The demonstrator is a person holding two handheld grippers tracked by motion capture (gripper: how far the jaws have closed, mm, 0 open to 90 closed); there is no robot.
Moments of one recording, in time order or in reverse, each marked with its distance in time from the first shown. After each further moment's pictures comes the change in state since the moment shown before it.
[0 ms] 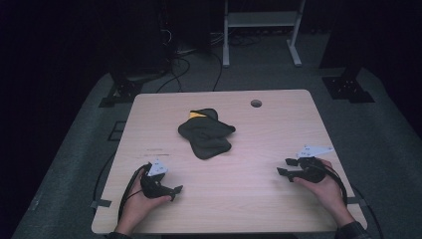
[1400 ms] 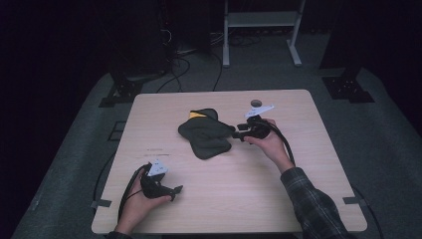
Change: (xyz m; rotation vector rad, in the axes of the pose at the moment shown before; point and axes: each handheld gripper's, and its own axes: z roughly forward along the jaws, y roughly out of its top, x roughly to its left) left arm 0.000 0.000 0.000 0.001 0.000 0.002; right arm 0.006 0.142 0.129 -0.055 0.137 -0.085
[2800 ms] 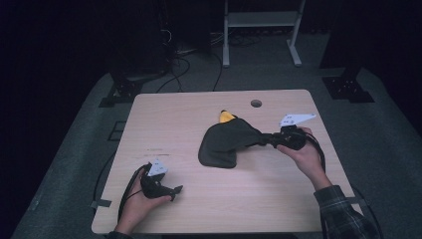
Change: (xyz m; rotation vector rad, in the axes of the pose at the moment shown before) left arm 0.000 0.000 0.000 0.001 -0.001 -0.002; right arm 0.012 -0.035 -0.115 -0.064 0.000 -0.009
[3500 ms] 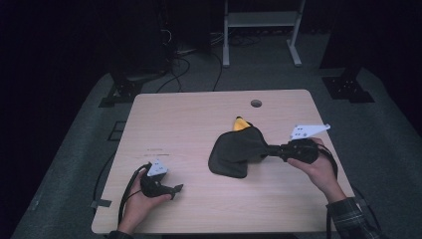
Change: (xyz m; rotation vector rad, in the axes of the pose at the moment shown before) left arm -0.002 0.002 -0.003 -0.012 -0.029 0.008; right arm 0.029 -0.015 -0.033 -0.010 0.095 -0.062
